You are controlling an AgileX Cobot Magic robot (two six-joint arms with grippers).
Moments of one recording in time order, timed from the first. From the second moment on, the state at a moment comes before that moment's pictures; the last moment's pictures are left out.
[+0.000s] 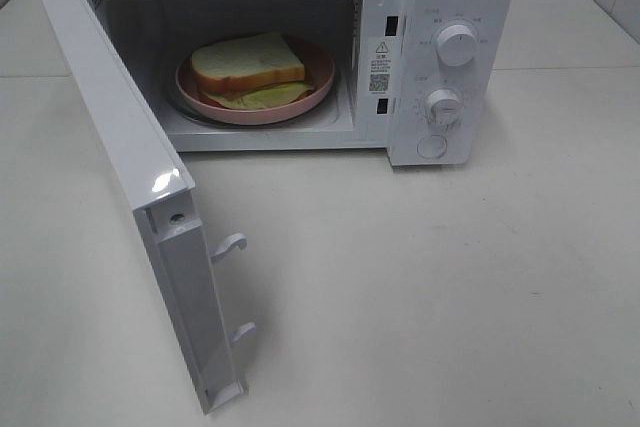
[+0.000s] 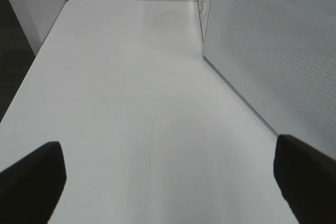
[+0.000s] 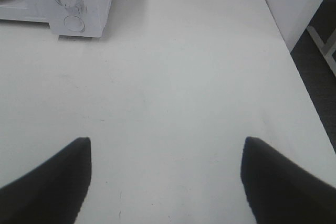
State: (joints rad) left arm 0.02 0.00 -0.50 -0.05 1.04 0.01; right arm 0.02 0.00 -0.51 -0.09 1.05 0.00
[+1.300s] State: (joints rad) left arm 0.02 0.24 -0.52 -0.02 0.79 0.01; right arm 0.02 0.00 -0.51 -0.09 1.05 0.00
